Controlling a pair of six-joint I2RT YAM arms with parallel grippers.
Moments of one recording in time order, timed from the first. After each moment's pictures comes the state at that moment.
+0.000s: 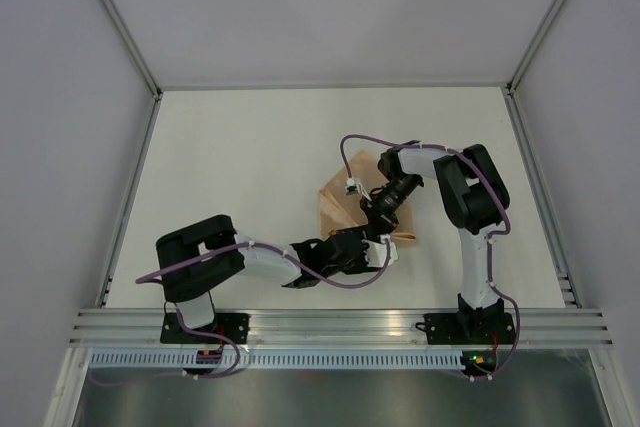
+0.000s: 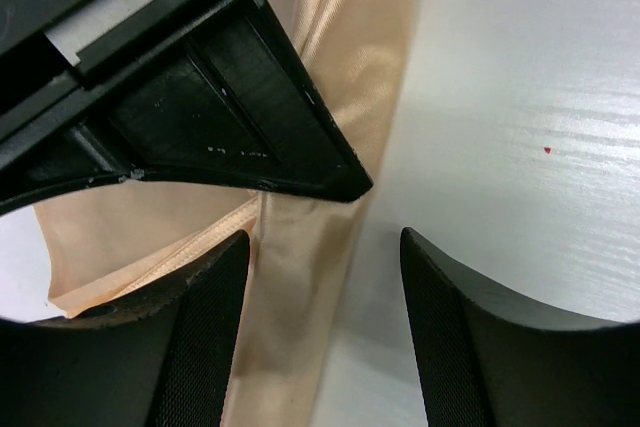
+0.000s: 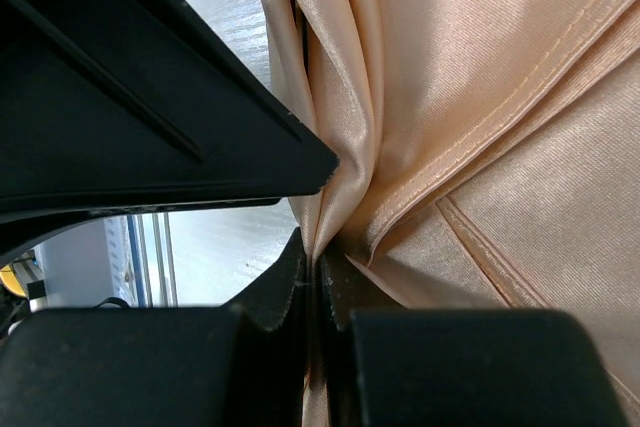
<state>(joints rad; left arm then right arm) -1.21 1.74 0.72 0.45 -0.23 0.44 0.38 2.14 1.34 -1.16 -0.90 -1.06</state>
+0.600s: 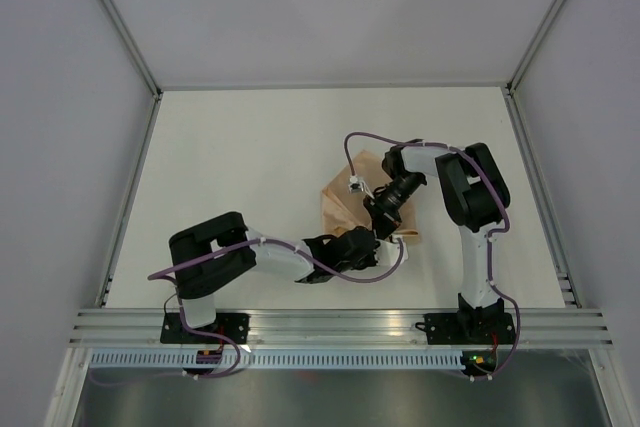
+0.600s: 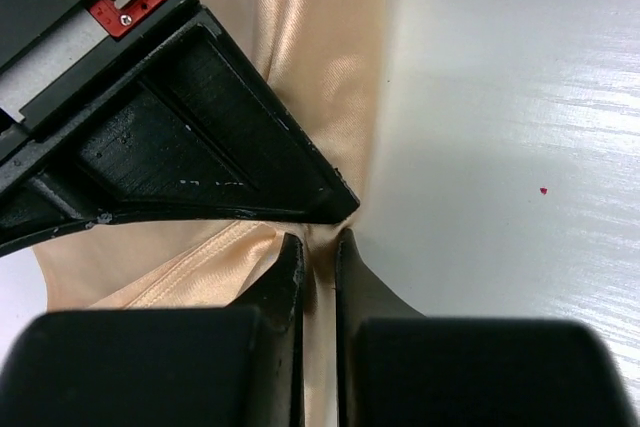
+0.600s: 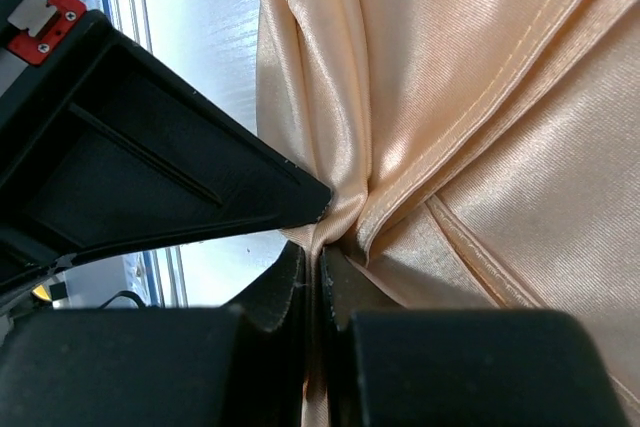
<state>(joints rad) -1.22 1.82 0.83 0.36 -0.23 0.45 0.36 2.16 1.35 -1.19 -0.89 -1.04</state>
